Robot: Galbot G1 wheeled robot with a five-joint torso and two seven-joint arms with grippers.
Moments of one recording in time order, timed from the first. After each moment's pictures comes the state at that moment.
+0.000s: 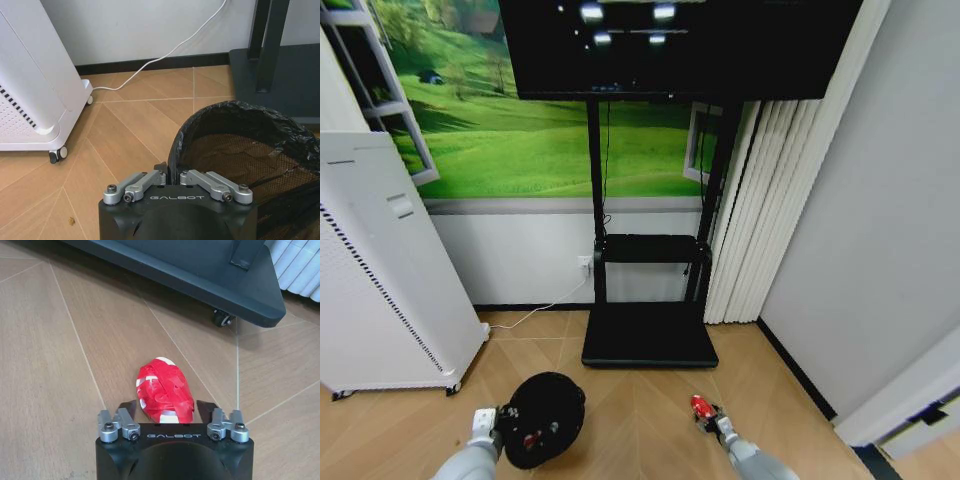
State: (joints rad) left arm 1.40 -0.52 -0.08 -2.03 -1.10 0.22 -0.82; right arm -0.69 1.28 -0.18 0.23 0.36 0.34 -0.05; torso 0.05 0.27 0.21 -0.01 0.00
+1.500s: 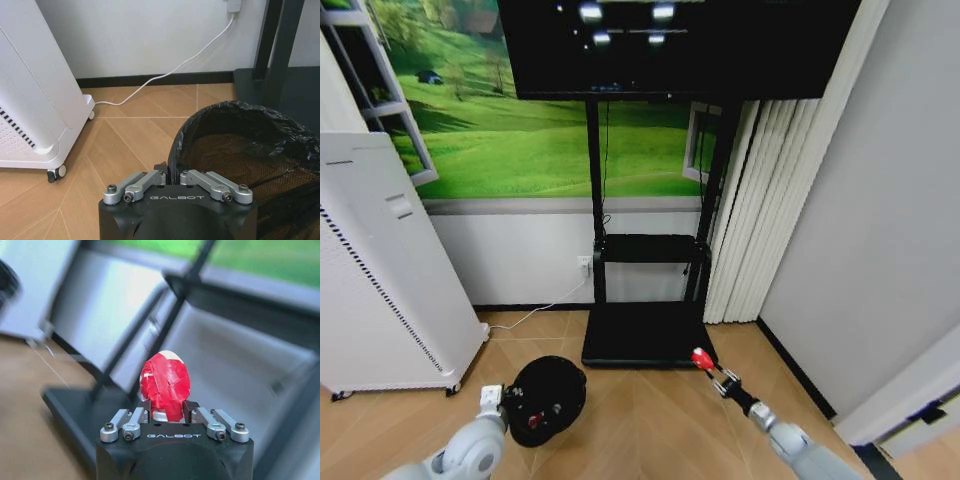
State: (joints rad) left arm 1.18 -0.50 0.03 -1.99 -1.21 0.24 -0.86; right arm -0.89 0.87 -0.09 1.02 0.26 0.80 -0.20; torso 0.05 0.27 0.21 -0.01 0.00
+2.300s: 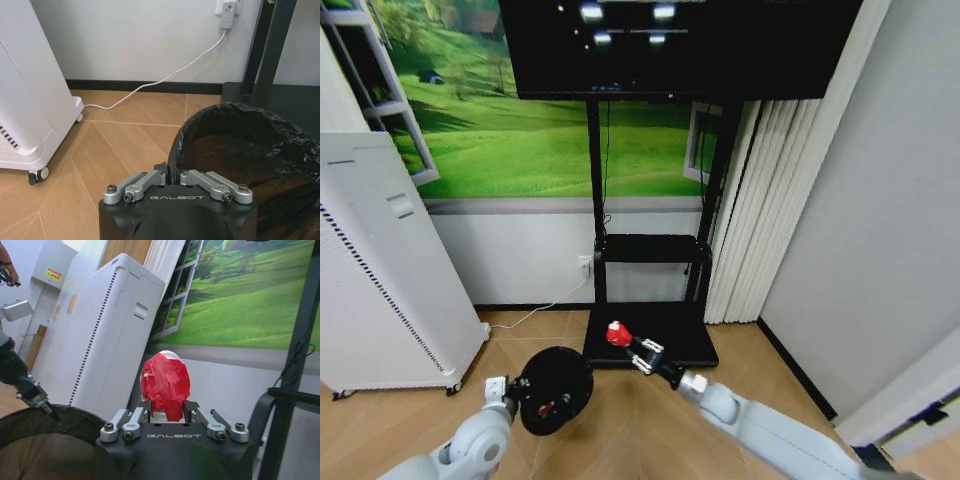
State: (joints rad) left arm 1.17 -0.54 0.00 -2.01 -1.23 0.24 -0.86; right arm -0.58 0.88 -0.67 1.50 0.46 0.63 0.02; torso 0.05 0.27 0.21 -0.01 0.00
